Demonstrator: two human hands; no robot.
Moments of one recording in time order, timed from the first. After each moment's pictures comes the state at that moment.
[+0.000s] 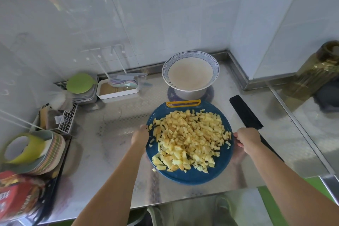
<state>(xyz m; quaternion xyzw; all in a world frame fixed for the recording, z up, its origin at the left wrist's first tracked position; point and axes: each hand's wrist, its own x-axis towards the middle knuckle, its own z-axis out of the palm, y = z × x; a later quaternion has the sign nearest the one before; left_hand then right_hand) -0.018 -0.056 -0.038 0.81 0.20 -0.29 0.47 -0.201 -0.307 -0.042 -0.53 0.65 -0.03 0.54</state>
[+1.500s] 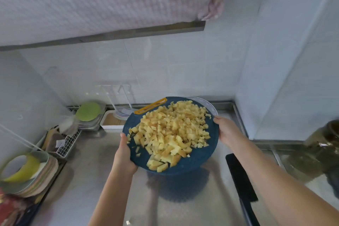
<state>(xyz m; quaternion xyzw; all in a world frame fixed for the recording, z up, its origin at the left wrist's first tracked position) -0.008 -0.121 0.063 0.49 0.29 -0.20 0.79 -0.055 -0.406 0.054 -0.46 0.37 -0.05 0.81</state>
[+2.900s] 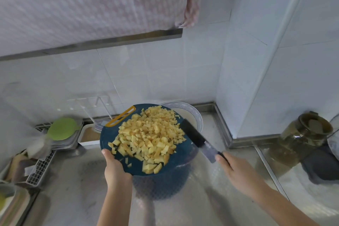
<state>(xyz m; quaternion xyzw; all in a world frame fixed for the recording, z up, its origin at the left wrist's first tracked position) -0.005 -0.145 0.056 0.54 0.35 -0.09 0.76 -0.189 -0.391 0.061 -0.92 0.23 0.01 0.33</state>
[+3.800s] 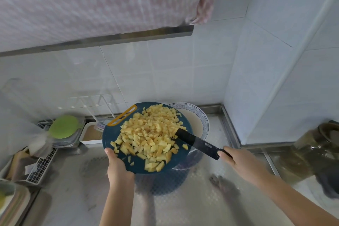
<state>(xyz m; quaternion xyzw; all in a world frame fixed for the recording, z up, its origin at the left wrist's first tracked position) 0.017 -0.155 0.055 0.52 0.38 -0.08 0.76 -0.141 -0.445 0.024 -0.96 0.18 0.06 0.23</state>
